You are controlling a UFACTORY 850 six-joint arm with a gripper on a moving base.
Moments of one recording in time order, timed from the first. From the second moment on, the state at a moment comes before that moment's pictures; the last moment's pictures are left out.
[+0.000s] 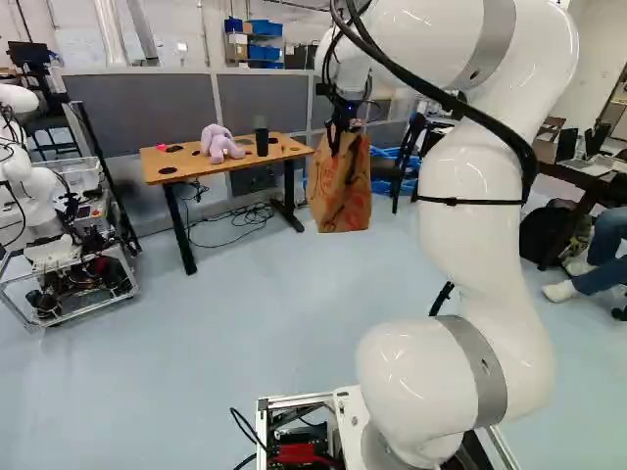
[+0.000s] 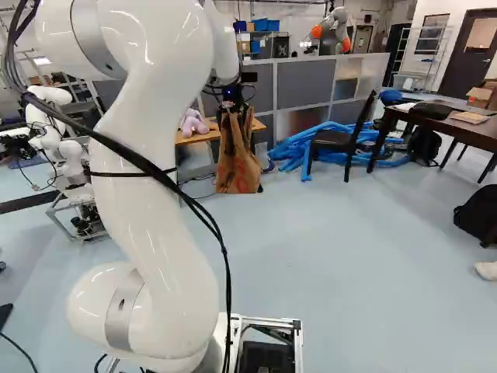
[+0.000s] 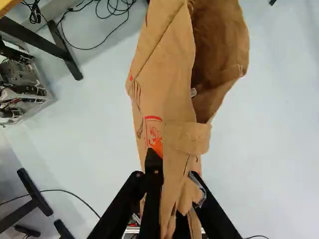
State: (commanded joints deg) arm -1.1 -25.0 -93.5 1.1 -52.1 0.0
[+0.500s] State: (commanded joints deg) arm -1.1 -24.1 -96.5 1.1 -52.1 0.0
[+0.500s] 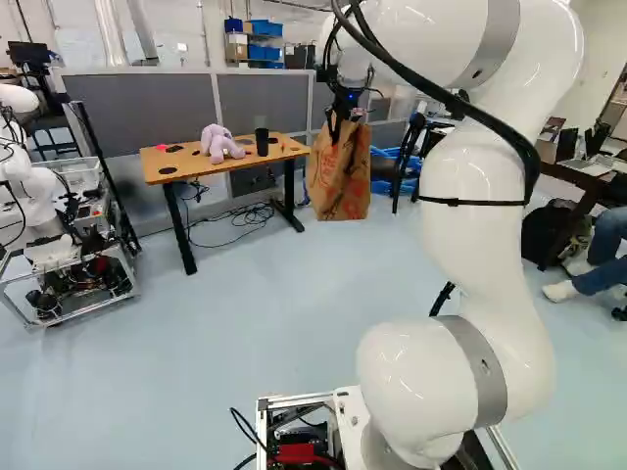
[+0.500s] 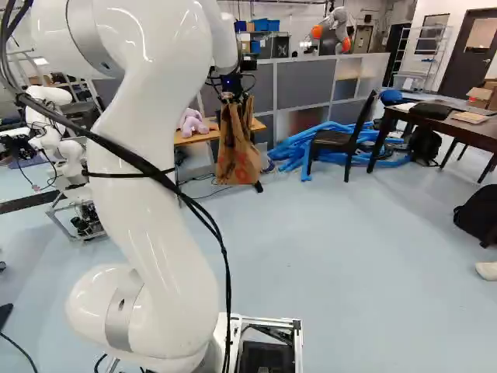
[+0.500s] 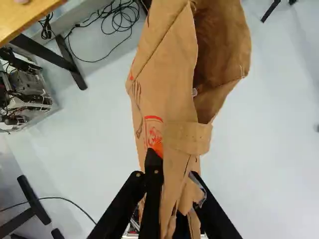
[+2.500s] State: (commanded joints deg) arm -1.0 -22.6 -110.1 1.1 -55.9 0.0
